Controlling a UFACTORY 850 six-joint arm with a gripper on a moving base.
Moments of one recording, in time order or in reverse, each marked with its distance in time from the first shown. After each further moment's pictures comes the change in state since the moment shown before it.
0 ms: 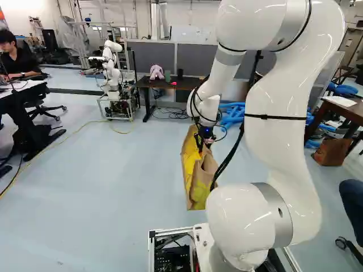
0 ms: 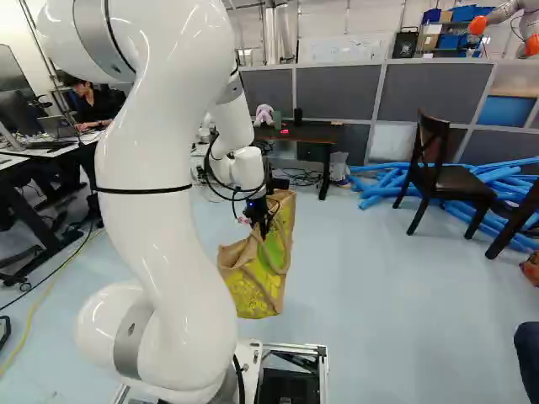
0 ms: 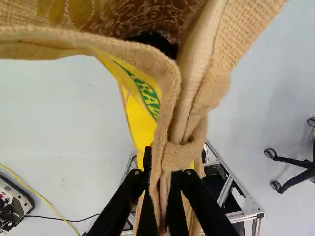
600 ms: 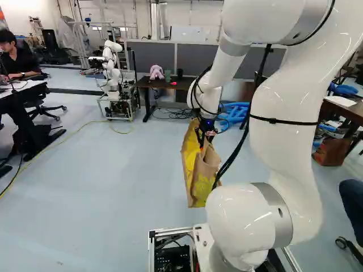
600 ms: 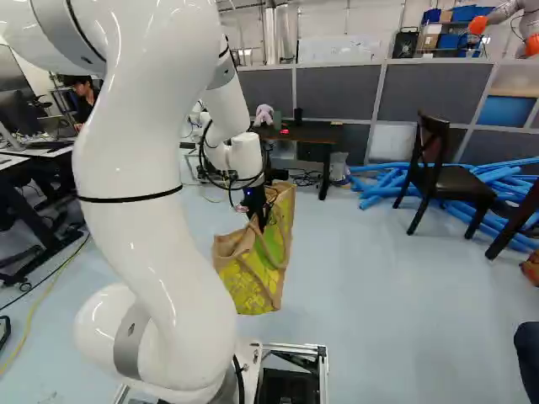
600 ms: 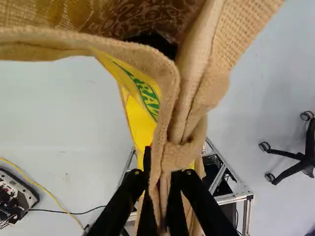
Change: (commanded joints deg) arm 0.2 5.3 -0.7 1.4 -7.7 0.0
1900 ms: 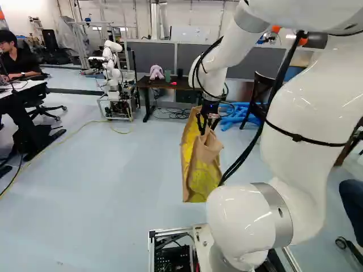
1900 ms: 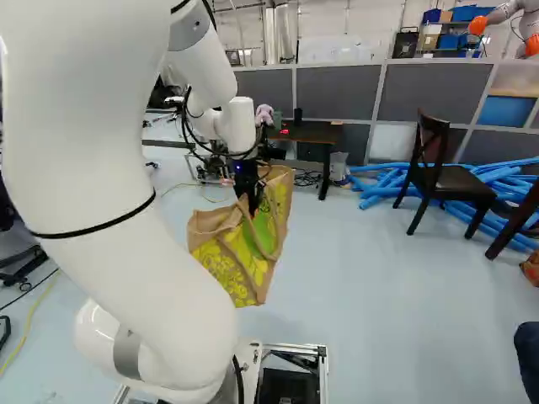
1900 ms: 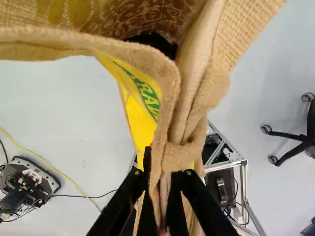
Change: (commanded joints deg) arm 0.4 12.2 -1.2 3.7 -15.1 0.0
